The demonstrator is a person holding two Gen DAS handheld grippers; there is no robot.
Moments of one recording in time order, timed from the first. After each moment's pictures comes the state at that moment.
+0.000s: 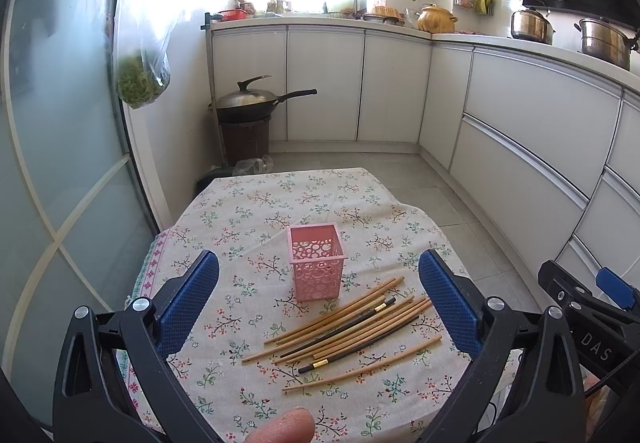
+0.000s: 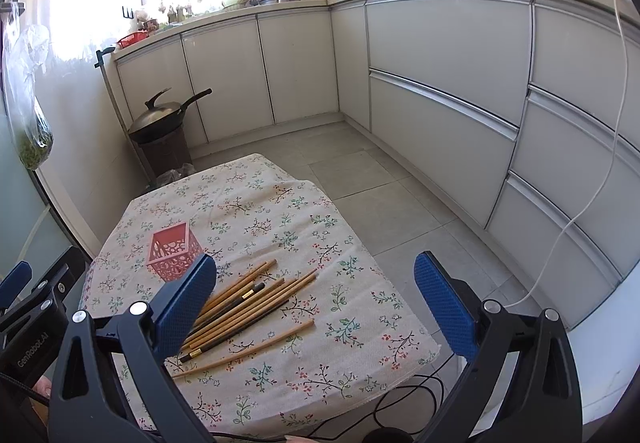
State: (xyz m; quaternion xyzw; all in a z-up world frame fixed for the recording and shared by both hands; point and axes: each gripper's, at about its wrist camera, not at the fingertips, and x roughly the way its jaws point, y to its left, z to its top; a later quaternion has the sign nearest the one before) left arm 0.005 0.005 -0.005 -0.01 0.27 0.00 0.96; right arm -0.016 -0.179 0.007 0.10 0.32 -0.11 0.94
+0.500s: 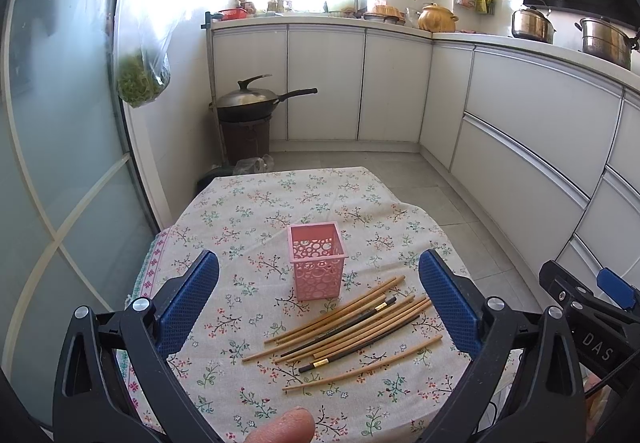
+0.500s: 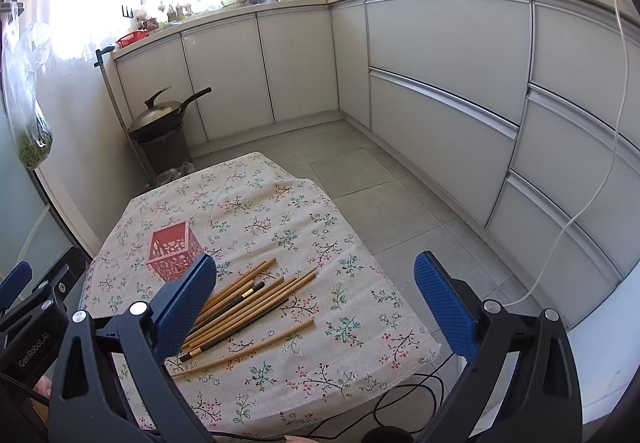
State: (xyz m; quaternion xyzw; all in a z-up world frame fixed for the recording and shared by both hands) left arm 0.005 0.005 -0.005 -0.01 0.27 0.00 0.96; right arm -0.015 -0.179 0.005 0.10 0.33 -0.11 0.93
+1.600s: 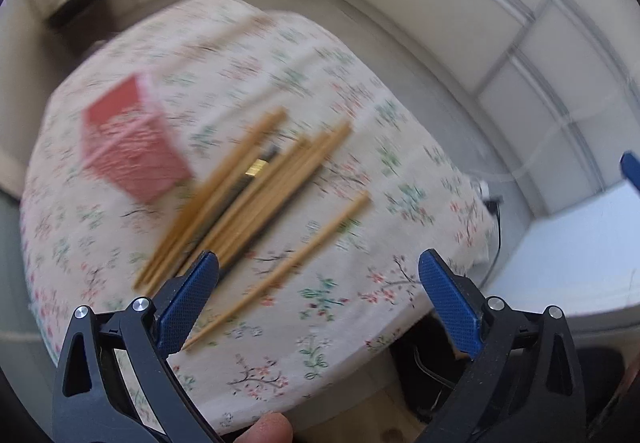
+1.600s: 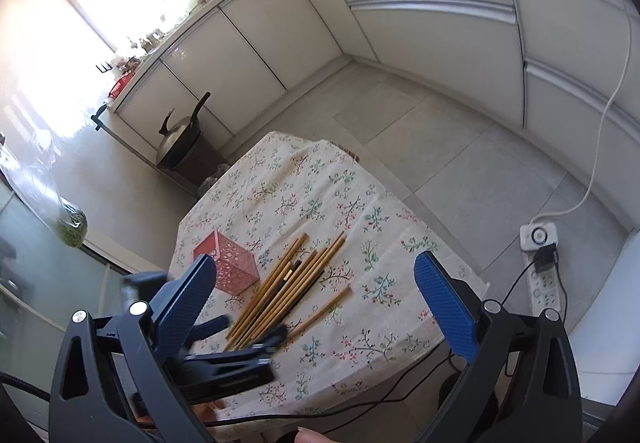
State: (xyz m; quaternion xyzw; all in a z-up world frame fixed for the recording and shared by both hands) left arm 0.093 -0.088 -0.133 0.10 0.56 -0.23 0.79; right arm -0.016 -0.272 -0.019 0.33 0.38 -0.04 0.86
